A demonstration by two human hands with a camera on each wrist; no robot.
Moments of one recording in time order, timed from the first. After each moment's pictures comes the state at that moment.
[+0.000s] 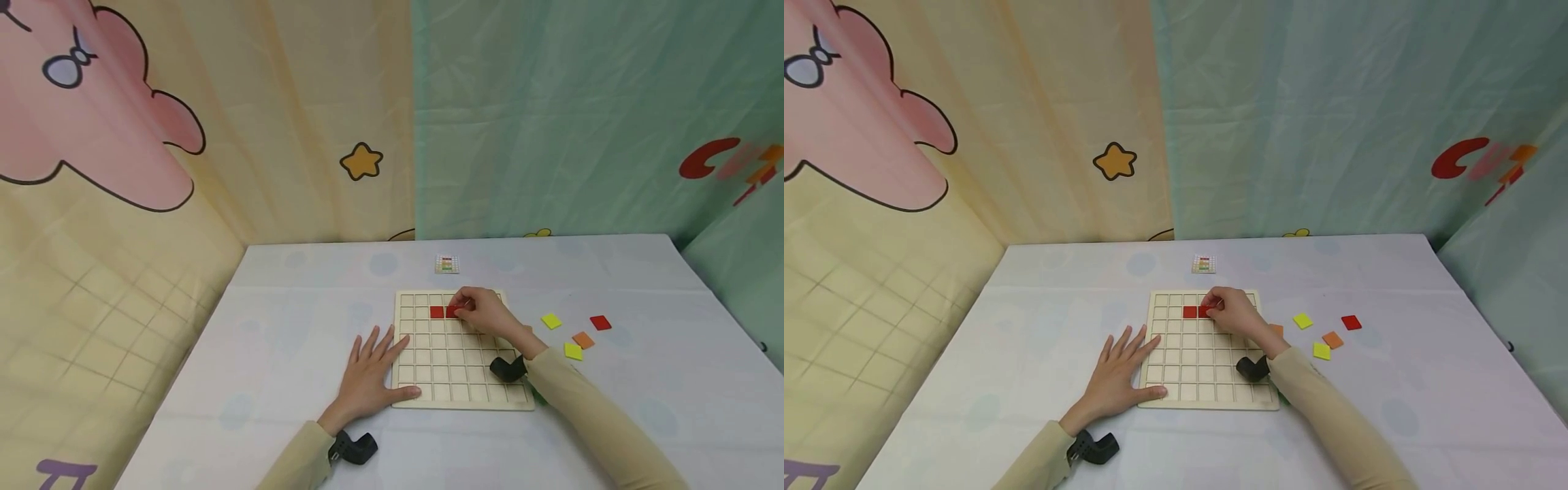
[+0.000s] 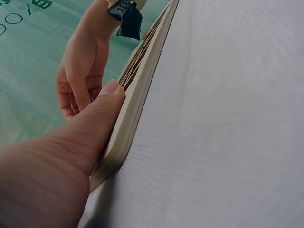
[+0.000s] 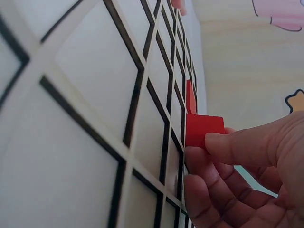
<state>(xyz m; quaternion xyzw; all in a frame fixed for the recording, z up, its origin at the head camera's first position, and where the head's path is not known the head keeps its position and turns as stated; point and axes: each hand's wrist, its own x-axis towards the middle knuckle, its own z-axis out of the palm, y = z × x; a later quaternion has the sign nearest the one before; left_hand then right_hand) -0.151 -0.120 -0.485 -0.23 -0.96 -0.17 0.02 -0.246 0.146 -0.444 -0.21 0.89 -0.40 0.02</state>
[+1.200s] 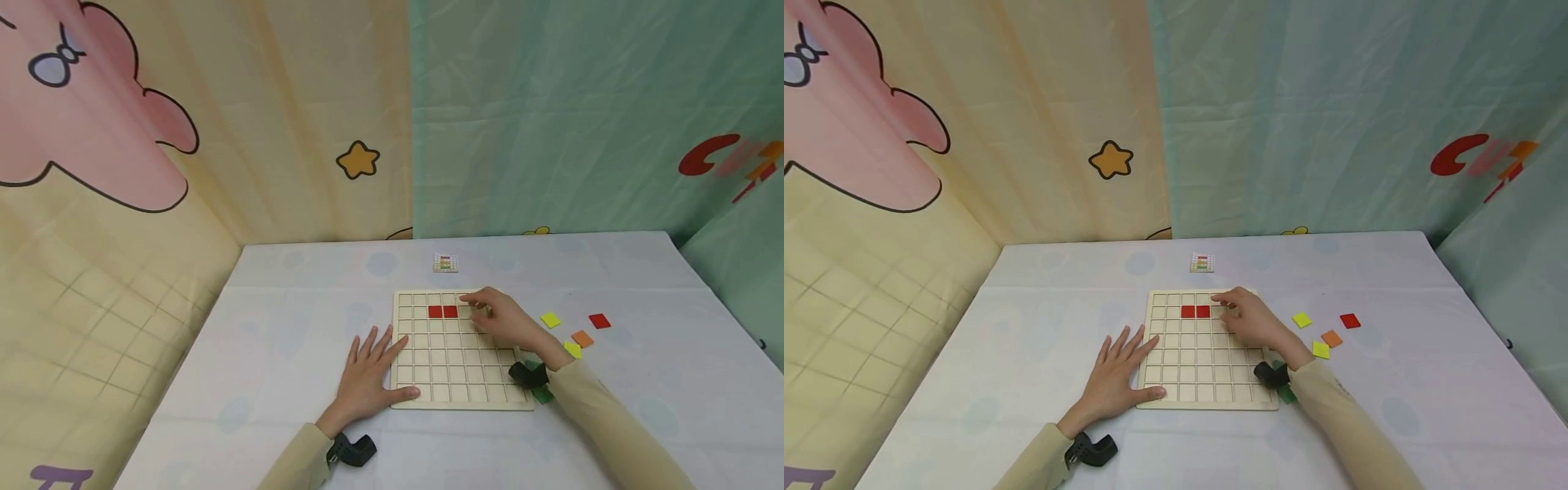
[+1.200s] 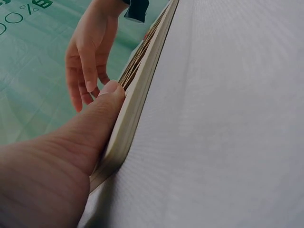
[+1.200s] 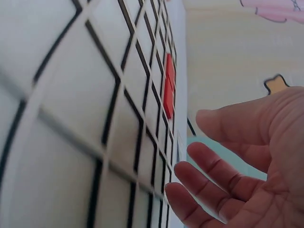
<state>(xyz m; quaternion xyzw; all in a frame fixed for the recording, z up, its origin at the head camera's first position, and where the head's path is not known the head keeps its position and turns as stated) -0.152 -0.119 -0.485 -0.23 -0.96 -0.17 0.02 -0.232 0.181 -0.441 -0.26 0.89 -0.37 0.02</state>
